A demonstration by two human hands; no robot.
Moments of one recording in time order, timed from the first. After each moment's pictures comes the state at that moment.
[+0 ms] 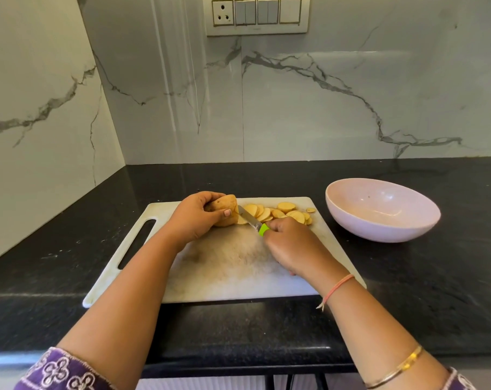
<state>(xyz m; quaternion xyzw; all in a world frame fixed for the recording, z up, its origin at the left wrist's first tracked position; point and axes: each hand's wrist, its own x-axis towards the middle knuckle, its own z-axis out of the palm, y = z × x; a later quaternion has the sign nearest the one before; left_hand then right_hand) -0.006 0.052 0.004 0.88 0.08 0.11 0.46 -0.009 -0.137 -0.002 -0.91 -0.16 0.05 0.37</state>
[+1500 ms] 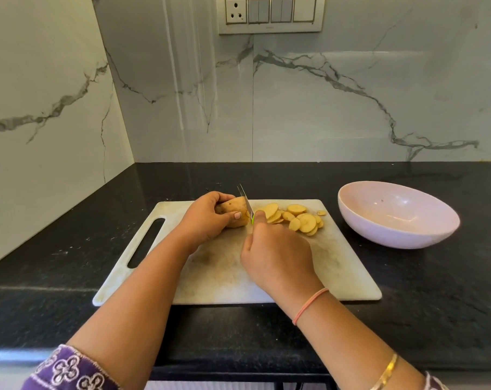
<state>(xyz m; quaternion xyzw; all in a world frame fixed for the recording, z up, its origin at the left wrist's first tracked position) -0.003 0.053 -0.003 0.87 0.08 0.13 0.47 -0.033 -0.096 -0.005 -0.93 -0.24 -0.21 0.16</state>
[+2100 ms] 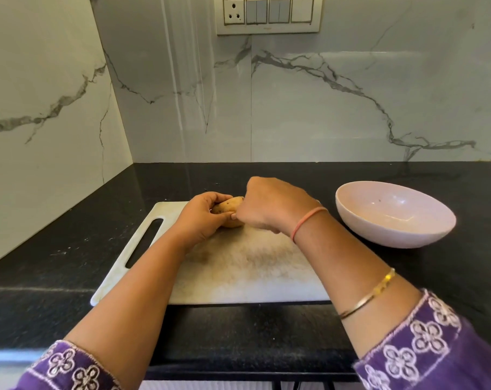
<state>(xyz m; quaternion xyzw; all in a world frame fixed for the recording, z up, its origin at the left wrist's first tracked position) -0.002 0.059 -0.006 0.86 0.07 0.13 0.48 -0.020 -0.091 0.079 -0.96 -0.25 0.01 0.14</state>
